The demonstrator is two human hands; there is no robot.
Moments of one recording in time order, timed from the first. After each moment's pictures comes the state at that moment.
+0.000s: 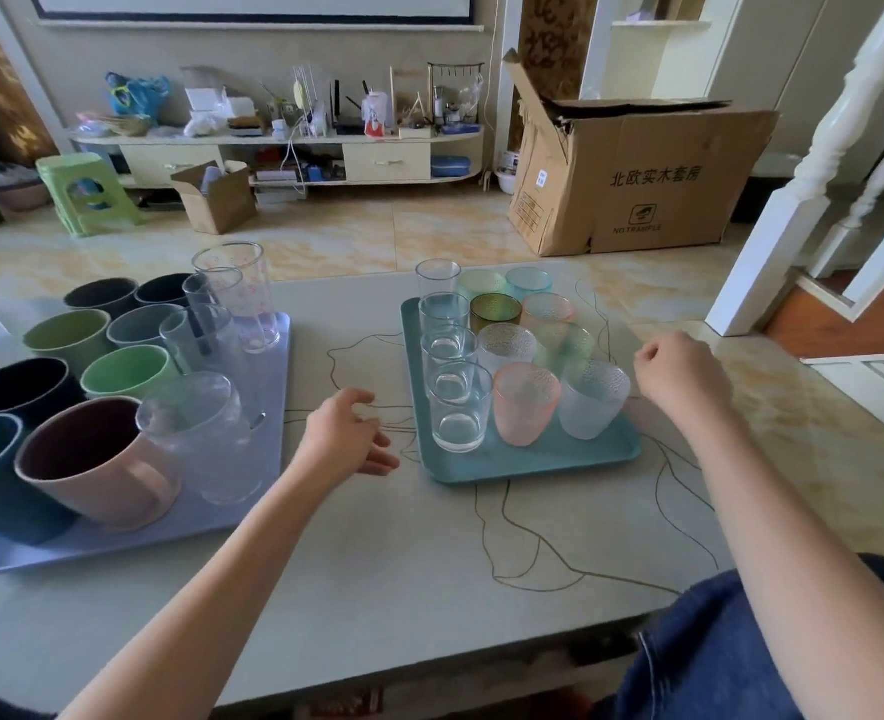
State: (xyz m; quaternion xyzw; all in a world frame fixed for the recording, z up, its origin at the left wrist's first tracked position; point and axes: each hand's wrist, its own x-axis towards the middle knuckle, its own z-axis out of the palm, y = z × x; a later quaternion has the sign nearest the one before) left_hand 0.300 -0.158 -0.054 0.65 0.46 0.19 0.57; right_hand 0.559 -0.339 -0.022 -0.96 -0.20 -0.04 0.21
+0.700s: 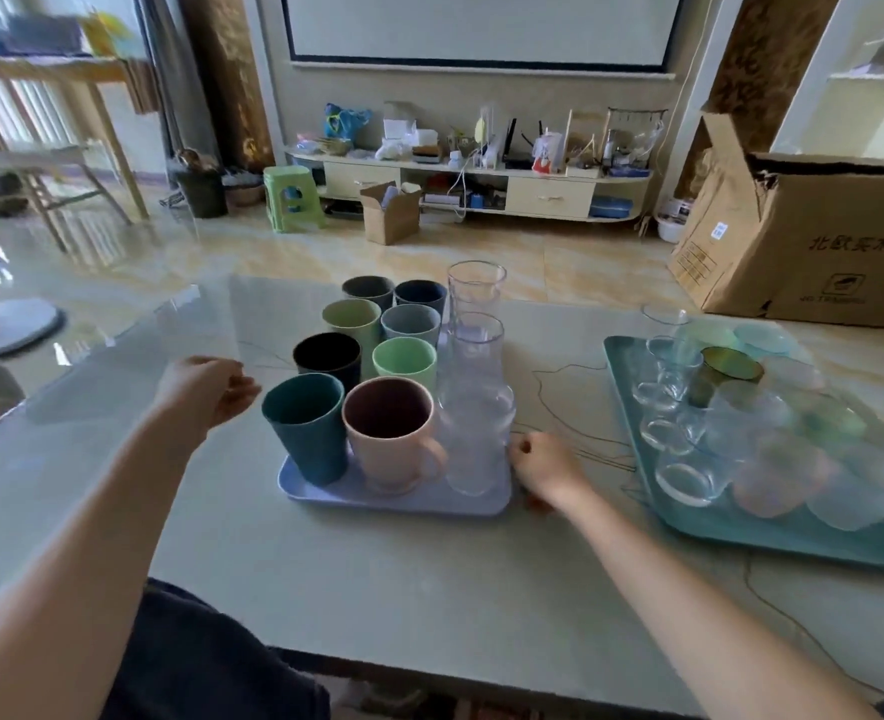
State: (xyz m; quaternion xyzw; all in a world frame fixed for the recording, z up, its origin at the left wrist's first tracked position) left_hand -0.010 0.015 -0.006 0.42 0.62 0.43 0.51; right_hand 0.291 -0.139 -0.085 -0.83 -0.45 0.21 0.24
